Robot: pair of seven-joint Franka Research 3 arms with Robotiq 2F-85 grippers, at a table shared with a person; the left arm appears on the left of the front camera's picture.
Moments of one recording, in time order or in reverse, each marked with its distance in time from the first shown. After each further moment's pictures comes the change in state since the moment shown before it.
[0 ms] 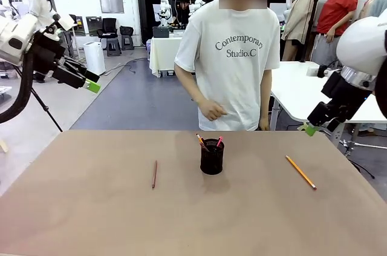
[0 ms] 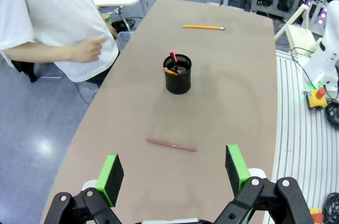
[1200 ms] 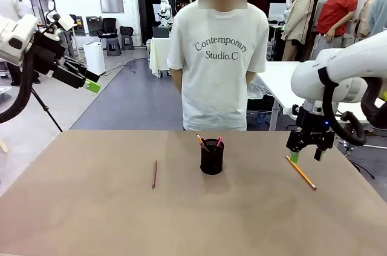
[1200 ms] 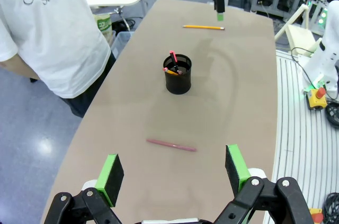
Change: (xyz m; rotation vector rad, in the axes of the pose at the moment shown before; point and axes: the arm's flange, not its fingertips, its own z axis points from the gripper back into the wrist) left arm 0.000 0.000 0.000 0.000 0.000 0.000; right arm 0.051 -0.028 -0.132 -0.045 0.344 -0.184
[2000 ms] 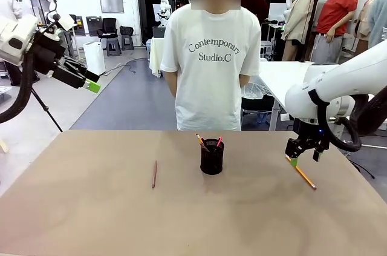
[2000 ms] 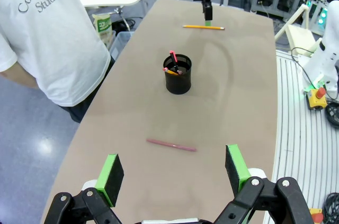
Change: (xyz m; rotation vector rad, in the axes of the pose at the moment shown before) left arm 0.000 0.000 0.000 0.000 0.000 0.000; right arm 0.034 -0.020 -0.038 -0.140 -0.070 0.012
